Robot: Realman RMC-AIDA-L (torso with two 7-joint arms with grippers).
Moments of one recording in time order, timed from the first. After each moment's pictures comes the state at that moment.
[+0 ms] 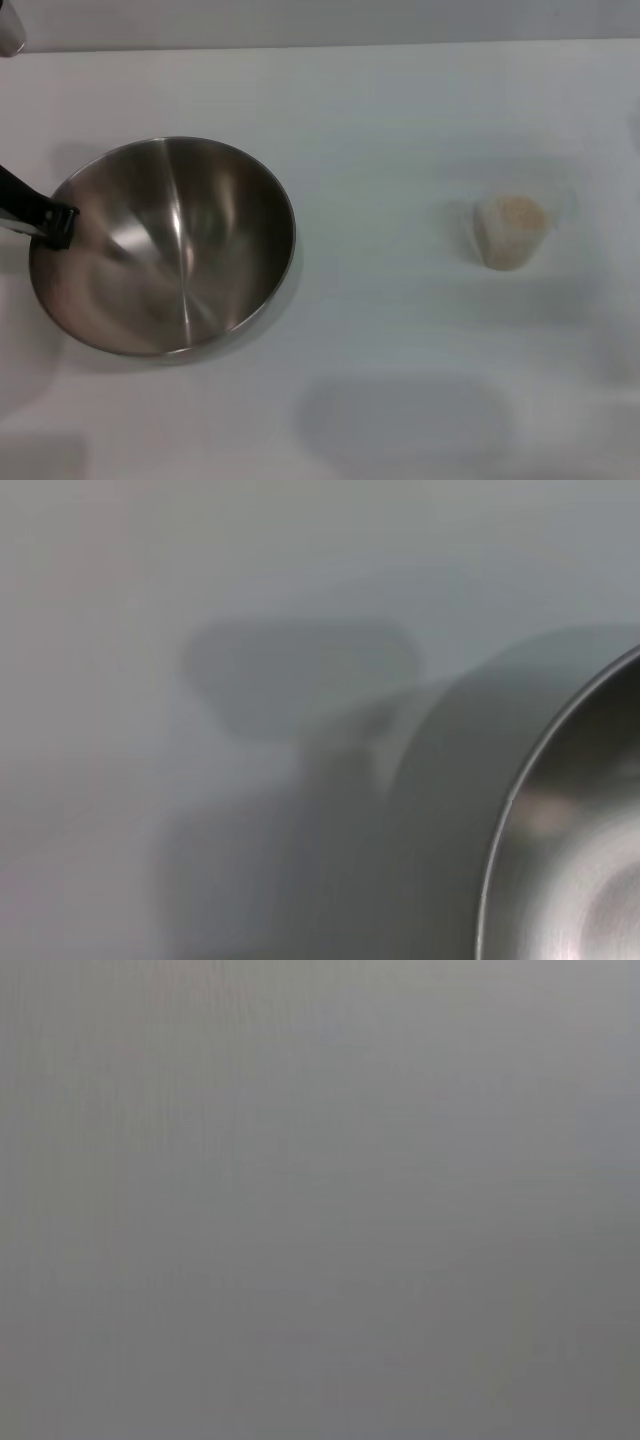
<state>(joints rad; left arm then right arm) -0.60 -2.06 -1.90 -1.35 2.88 -1.58 0.25 0.51 2.08 0.67 0.10 -1.72 -1.56 0.16</state>
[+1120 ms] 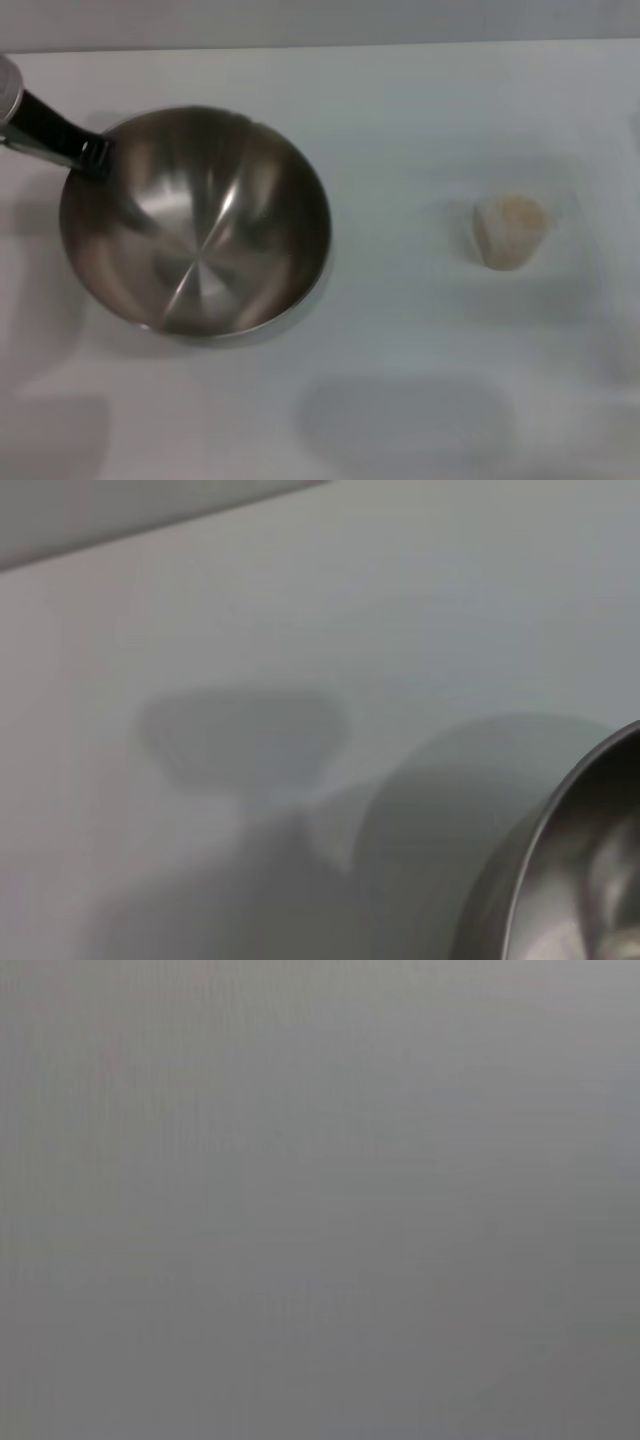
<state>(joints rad) -0.73 -2.06 -2.01 -1.35 2.83 -1.61 0.32 0.51 2.08 0.67 0.10 -1.72 -1.55 0.16</state>
